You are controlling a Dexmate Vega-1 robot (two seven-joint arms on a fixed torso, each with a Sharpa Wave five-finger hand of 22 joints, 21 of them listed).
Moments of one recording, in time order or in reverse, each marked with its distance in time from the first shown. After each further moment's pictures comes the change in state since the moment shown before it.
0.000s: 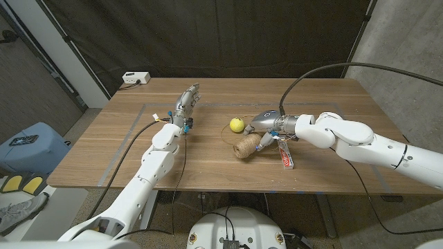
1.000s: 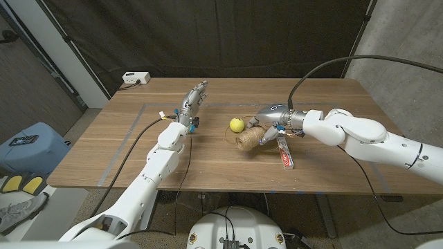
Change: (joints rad) left arm -0.023 0.005 0.054 -0.004 0.028 -0.021 -0.006; left_hand 0.062 -0.030 0.035 -0.101 0.047 0.023 -0.023 0.000 -0.003 0.018 -0.025 0.000 -0.002 0.003 -0.015 0.000 -0.002 0.020 -0.024 -0.010 -0.003; right arm -0.039 -0.055 0.074 -0.046 0.061 -0.022 -0.058; right_hand 0.000 0.000 -0.004 0.004 -0.008 0.015 0.014 0.000 0.000 0.007 0.007 0.005 0.007 0.009 0.001 0.000 0.009 0.009 -0.002 0.000 0.000
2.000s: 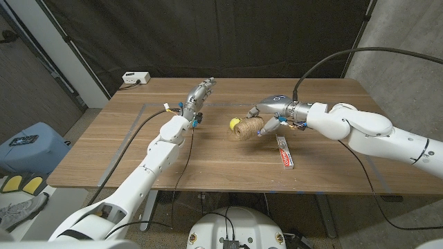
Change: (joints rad) left arm -0.069 0.038 0.058 0.020 0.028 0.031 -0.022; left_hand 0.063 -0.015 0.016 -0.041 0.026 0.012 -0.012 0.005 0.000 -0.005 -0.005 -0.004 0.000 0.000 0.000 0.000 0.000 0.000 0.000 -0.006 0.000; right arm -0.008 -0.013 0.058 -0.005 0.088 0.018 -0.066; right_hand -0.002 0.002 -0.013 0.004 -0.007 0.001 0.001 0.004 0.000 0.010 0.010 0.003 0.000 0.018 -0.003 0.008 0.014 0.013 0.002 0.000 0.000
